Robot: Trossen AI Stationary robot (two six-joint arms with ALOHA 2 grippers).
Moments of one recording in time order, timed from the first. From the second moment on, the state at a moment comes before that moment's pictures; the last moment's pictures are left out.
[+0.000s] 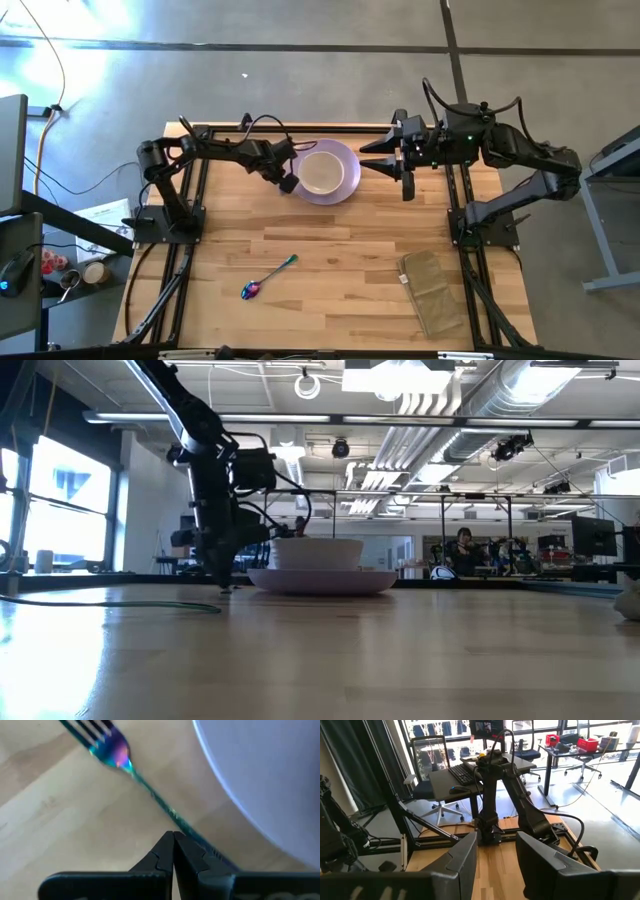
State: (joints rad) left arm 0.60 1.76 0.97 -0.55 -0.15 -0.44; right arm 0.00 1.26 1.65 -0.56 0.00 0.09
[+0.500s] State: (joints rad) left arm 0.59 1.66 0.97 -0.57 -0.20 -0.45; right arm 0.00 1.26 1.65 -0.56 -0.01 0.09
